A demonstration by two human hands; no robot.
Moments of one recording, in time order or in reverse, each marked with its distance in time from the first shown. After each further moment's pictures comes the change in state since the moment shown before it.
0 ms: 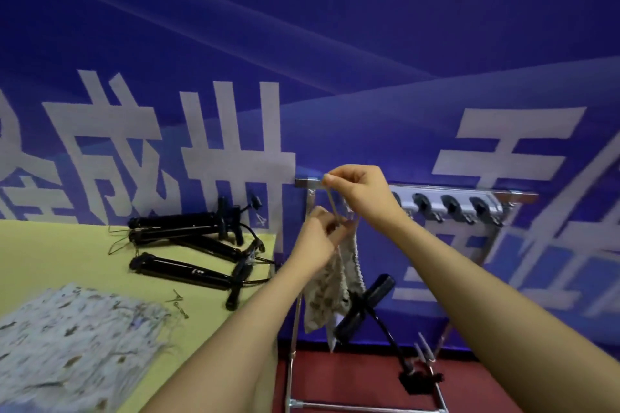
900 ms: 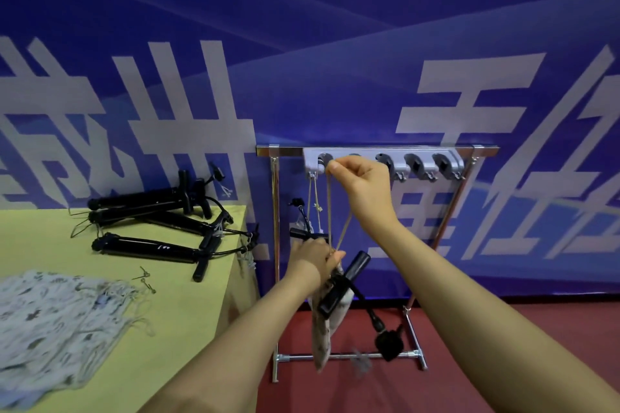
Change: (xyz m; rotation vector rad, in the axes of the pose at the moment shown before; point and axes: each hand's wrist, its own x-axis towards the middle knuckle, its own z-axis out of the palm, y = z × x) left_hand -0.029 -0.029 0.105 0.835 -0.461 -0.118; right_hand -0.055 0.050 -0.052 0.163 0.263 0.042
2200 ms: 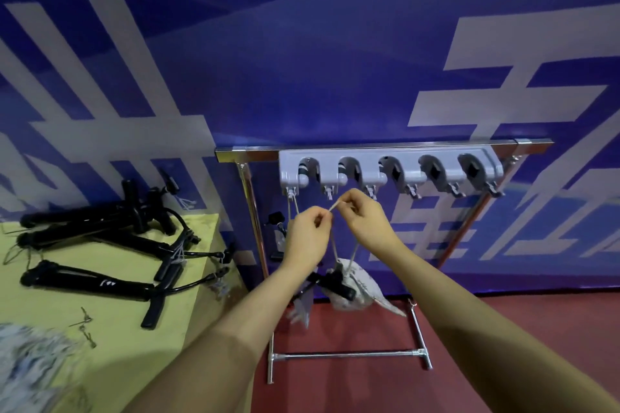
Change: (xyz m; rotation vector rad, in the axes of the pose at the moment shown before) left_hand 0.165 0.004 -0.005 -0.825 0.343 -0.128; right_hand 0.112 0.191 -0.038 -0.366 -0.259 0.291
